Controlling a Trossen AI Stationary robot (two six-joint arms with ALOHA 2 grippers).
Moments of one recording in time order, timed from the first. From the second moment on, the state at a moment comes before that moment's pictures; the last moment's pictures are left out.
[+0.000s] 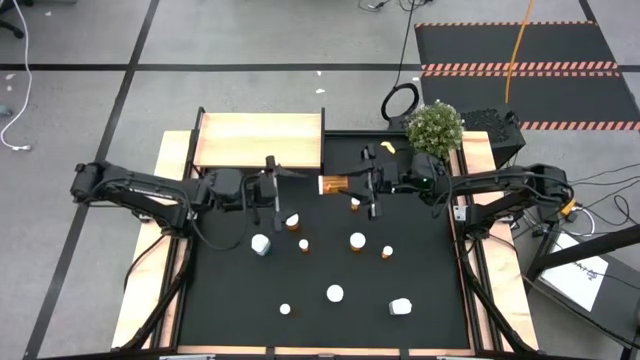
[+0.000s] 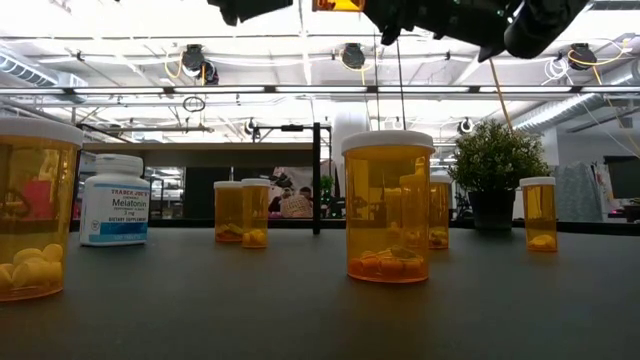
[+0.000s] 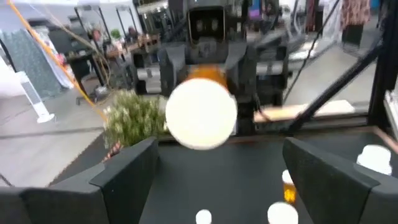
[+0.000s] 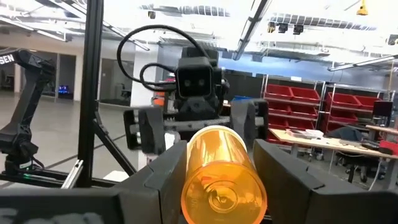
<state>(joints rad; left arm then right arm) -0.05 1.19 0.80 0.33 -0.17 0.18 -0.18 1.36 0.66 0.99 -0.31 -0.03</state>
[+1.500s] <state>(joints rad) -0.01 1.40 0.81 0.71 -0.05 0.13 -0.15 1.46 0.66 1.26 -0.32 0.04</state>
